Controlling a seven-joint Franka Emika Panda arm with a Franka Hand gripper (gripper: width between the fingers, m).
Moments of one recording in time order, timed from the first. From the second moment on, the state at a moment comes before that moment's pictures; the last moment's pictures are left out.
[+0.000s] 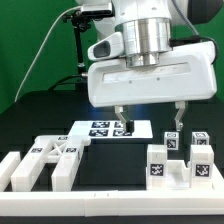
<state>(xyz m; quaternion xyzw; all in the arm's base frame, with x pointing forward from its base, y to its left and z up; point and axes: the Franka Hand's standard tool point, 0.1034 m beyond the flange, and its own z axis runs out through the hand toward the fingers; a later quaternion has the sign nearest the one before) 0.605 0.040 0.103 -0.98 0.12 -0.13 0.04</state>
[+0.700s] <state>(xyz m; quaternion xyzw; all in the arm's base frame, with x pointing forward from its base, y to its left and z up) 0.597 0.036 0.077 -0.98 0.03 -0.17 0.01</state>
